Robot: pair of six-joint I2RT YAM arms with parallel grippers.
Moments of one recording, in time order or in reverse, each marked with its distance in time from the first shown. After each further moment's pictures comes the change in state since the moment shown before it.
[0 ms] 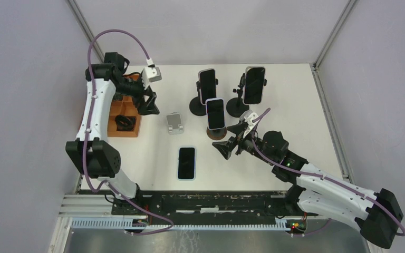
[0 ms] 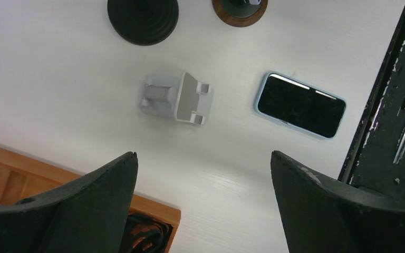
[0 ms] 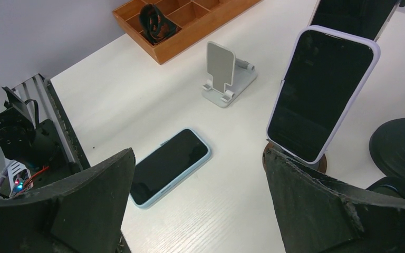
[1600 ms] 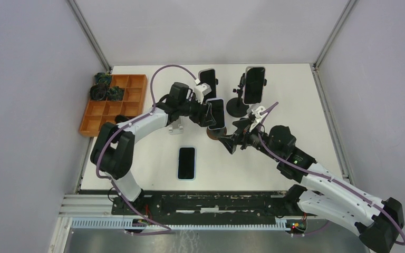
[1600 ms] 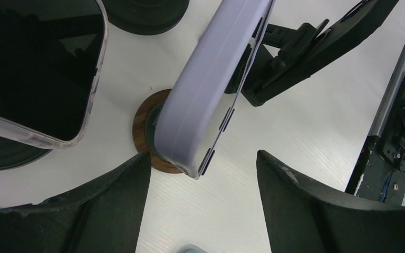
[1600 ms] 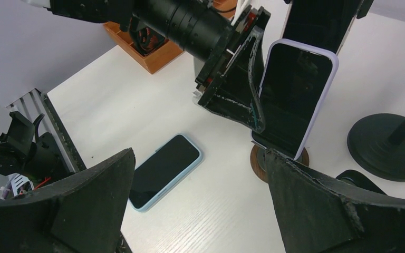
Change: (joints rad) left arm -0.510 0.064 -0.611 1.243 -0.209 -1.146; right arm -0.074 -0.048 0.082 -0.142 -0.022 0.028
